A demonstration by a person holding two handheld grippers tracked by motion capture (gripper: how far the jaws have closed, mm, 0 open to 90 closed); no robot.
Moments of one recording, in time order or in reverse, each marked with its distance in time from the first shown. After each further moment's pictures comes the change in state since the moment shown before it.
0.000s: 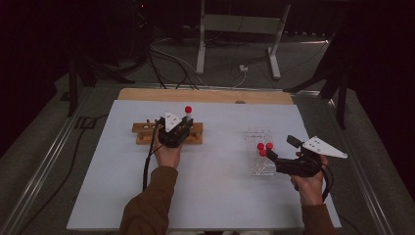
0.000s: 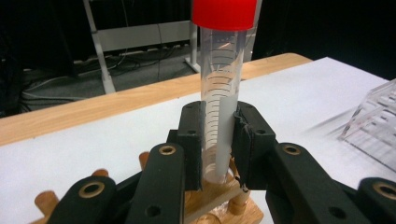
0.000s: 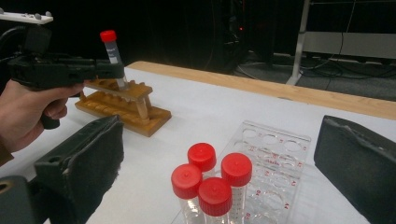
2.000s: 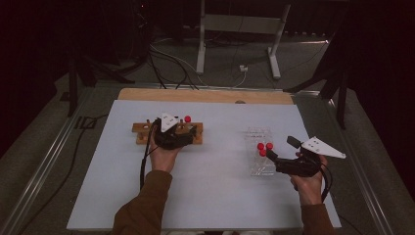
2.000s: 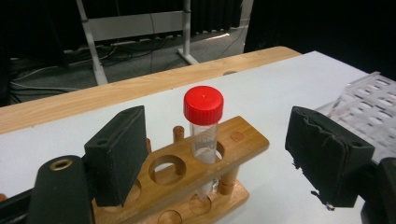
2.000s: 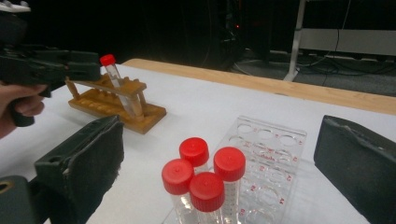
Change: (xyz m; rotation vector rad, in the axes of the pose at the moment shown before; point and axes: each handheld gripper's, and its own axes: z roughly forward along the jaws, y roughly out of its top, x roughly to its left) left arm 0.001 0.008 -0.022 0.031 -0.049 -0.016; right arm -0.004 -0.005 0.003 0.013 -0.018 0.005
